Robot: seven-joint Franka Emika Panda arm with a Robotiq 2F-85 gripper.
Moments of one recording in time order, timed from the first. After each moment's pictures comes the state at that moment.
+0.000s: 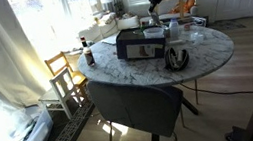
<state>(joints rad) -0.10 0.04 -0.11 -2.20 0.52 2.60 -0.48</state>
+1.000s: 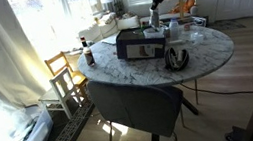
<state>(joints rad) -0.13 0.04 -0.12 -2.19 0.59 2.54 -0.56</state>
